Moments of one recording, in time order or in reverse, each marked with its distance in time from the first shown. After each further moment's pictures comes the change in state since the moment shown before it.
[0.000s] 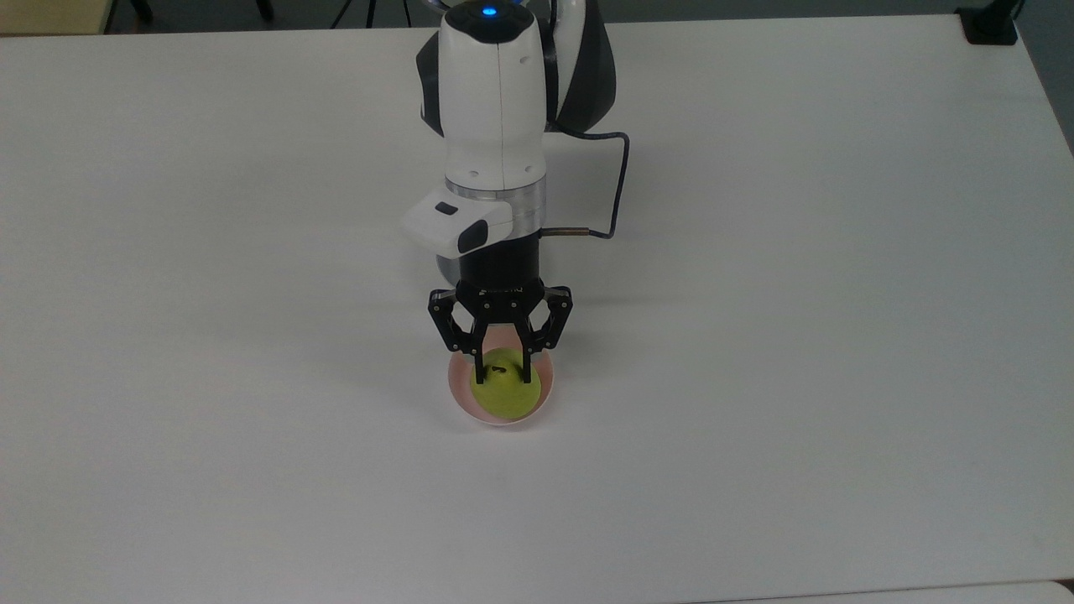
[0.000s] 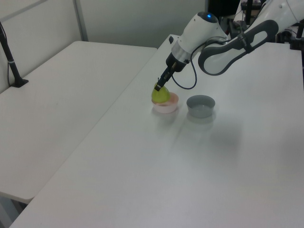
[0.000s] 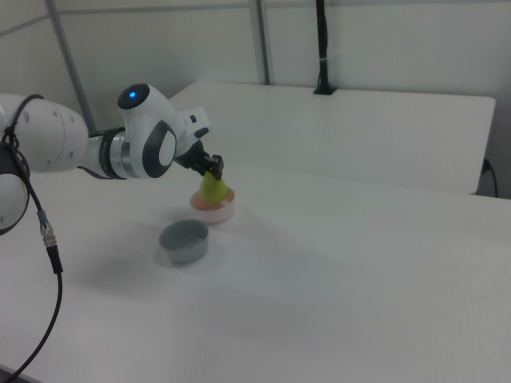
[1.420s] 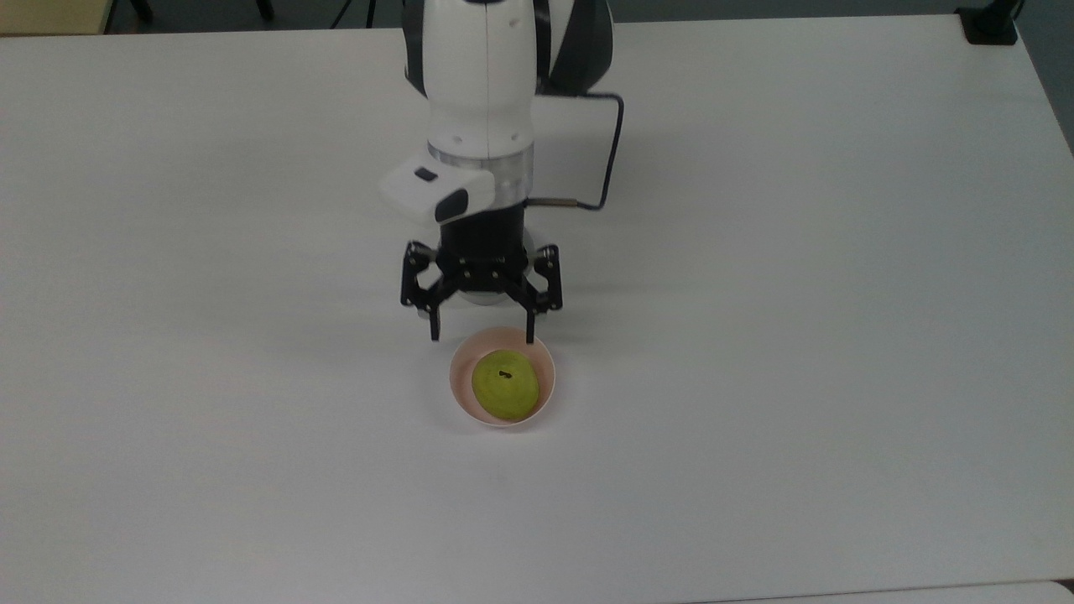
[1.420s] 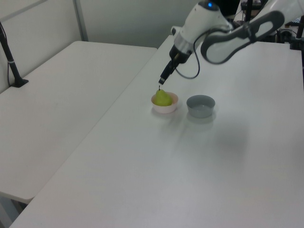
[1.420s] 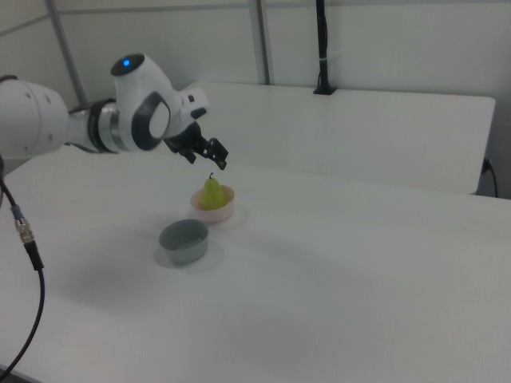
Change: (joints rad) arm -0.014 -0.099 -0.003 0.007 0.000 -0.194 0.027
